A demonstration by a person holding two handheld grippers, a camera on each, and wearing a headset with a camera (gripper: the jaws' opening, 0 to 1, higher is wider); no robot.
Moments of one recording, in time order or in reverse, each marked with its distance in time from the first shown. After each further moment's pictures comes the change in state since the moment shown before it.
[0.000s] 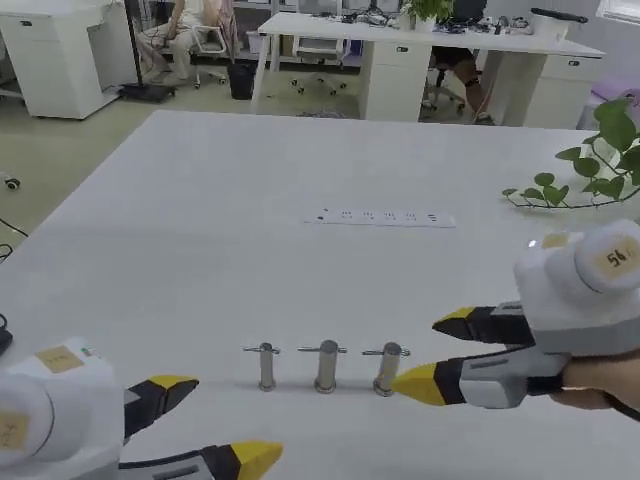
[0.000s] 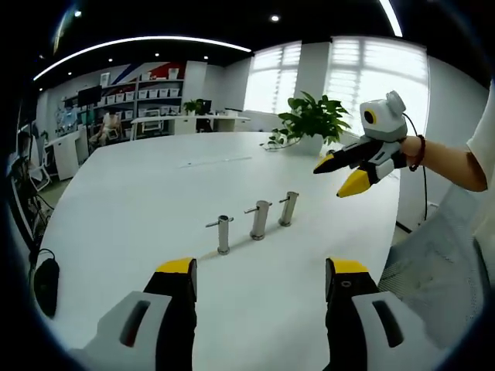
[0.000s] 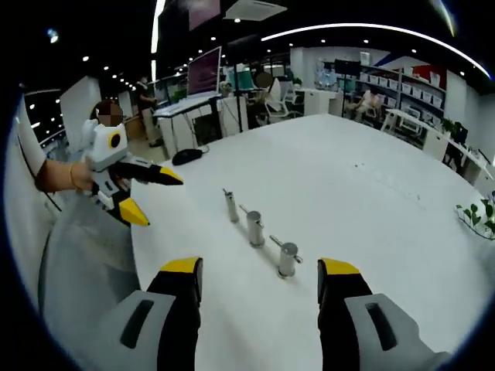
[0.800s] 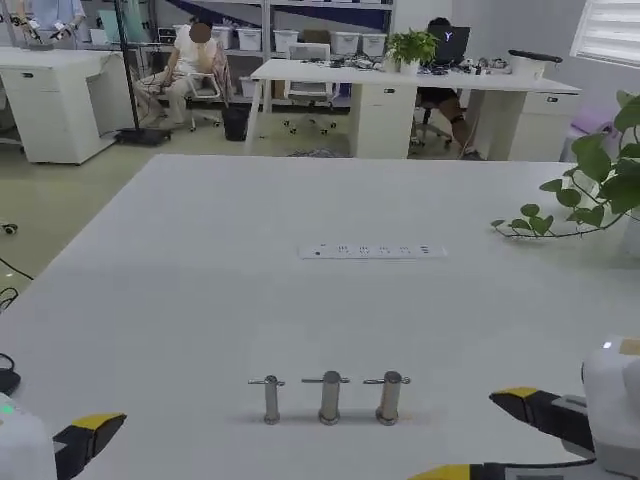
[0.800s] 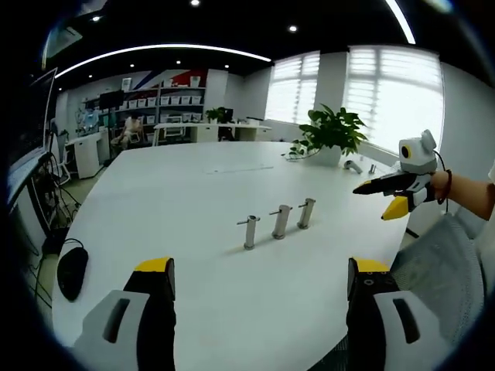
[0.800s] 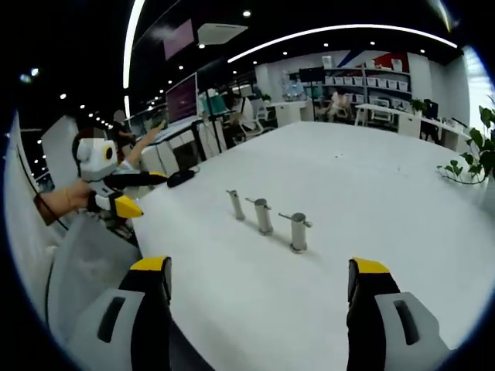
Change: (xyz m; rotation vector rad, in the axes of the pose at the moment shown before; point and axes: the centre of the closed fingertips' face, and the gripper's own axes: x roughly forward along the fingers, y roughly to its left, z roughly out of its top) left arm -0.043 0.014 0.003 -0.016 -0.045 0.119; right arm -0.025 0.021 -0.028 0.172 -0.130 -0.085
